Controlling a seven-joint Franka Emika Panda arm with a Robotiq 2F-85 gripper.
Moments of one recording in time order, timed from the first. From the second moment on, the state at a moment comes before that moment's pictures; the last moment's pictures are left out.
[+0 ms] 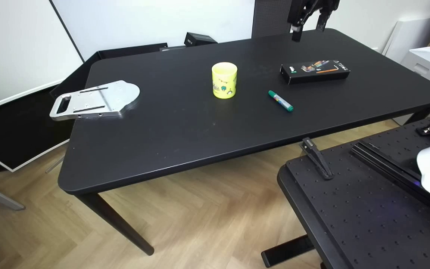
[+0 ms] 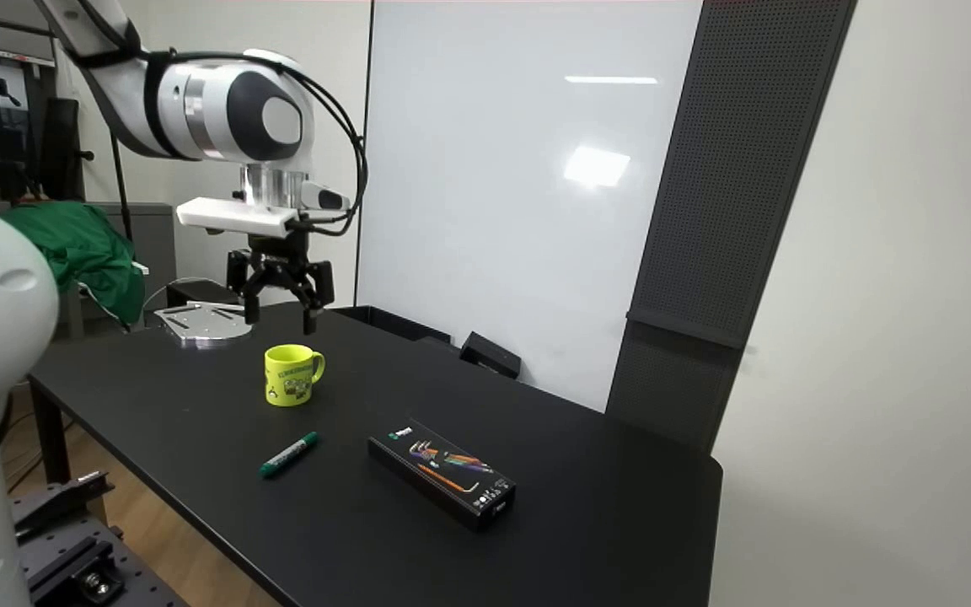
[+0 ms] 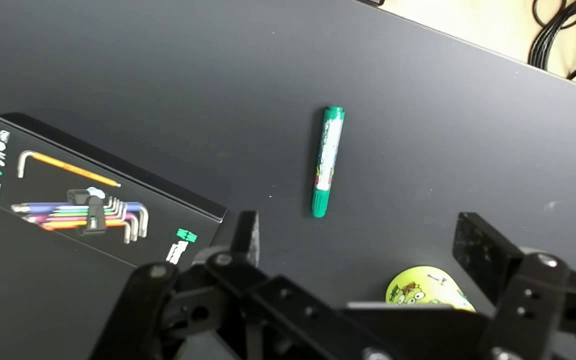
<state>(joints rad) 0.18 -0.24 0.22 -2.62 0.03 2.38 0.09</state>
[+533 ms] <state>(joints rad) 0.19 0.10 0.22 -2.62 0.02 2.68 0.09</state>
